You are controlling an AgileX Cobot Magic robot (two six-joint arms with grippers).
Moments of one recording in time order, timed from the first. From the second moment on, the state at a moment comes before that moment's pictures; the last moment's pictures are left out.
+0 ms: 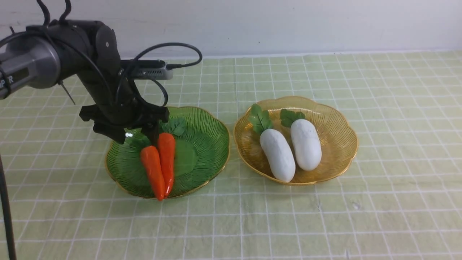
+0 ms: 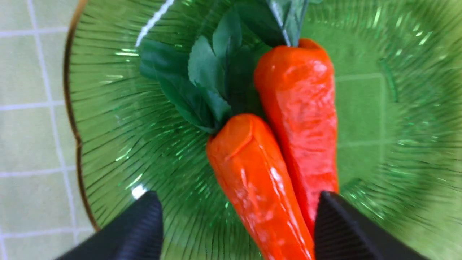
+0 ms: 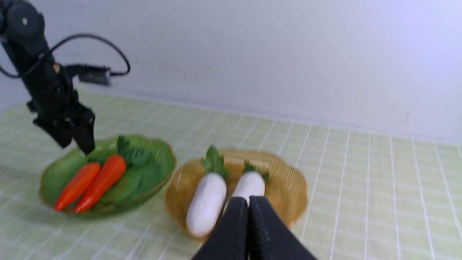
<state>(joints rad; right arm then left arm) 0.26 0.02 -0.53 0.12 0.74 -0.11 -0.17 1.97 -1.64 -0.02 1.08 -0.10</state>
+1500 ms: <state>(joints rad) 0.07 -0.01 0.03 0.07 0.37 -0.16 -0.17 1.91 -1.92 0.00 1.24 -0.02</state>
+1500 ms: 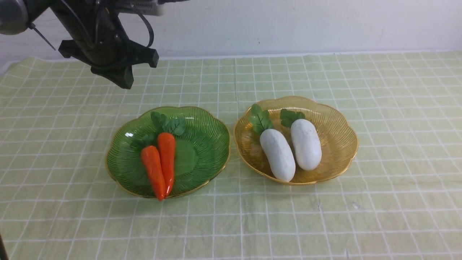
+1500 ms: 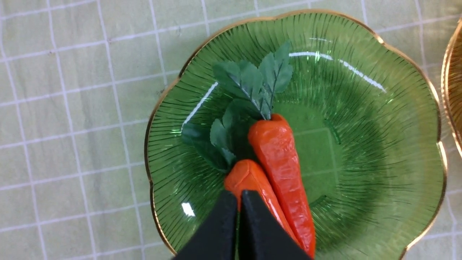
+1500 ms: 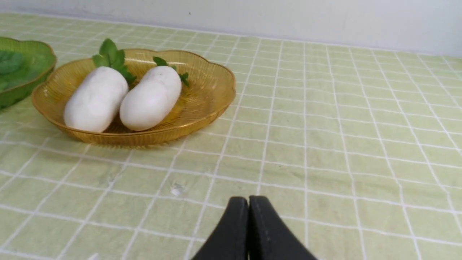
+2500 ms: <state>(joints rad) -0.01 -0.01 0.03 0.03 0.37 -0.16 -0.17 0.68 -0.84 -0.22 1.07 0.10</state>
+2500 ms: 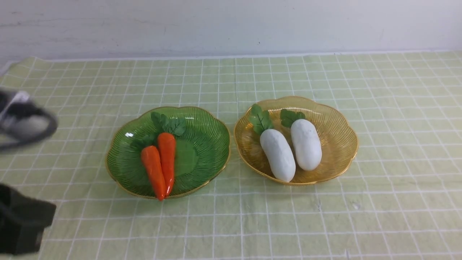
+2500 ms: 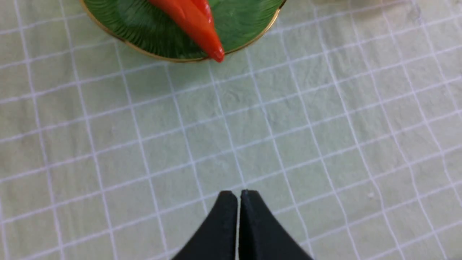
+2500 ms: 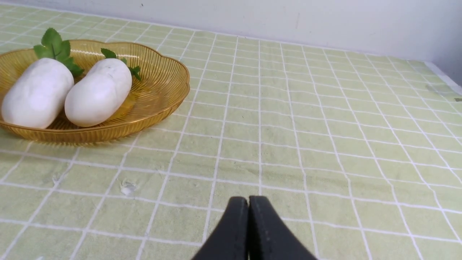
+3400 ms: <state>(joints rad) -0.01 -0.01 0.03 0.03 0.37 -0.16 -0.17 0.20 -0.38 -0.43 0.50 0.12</state>
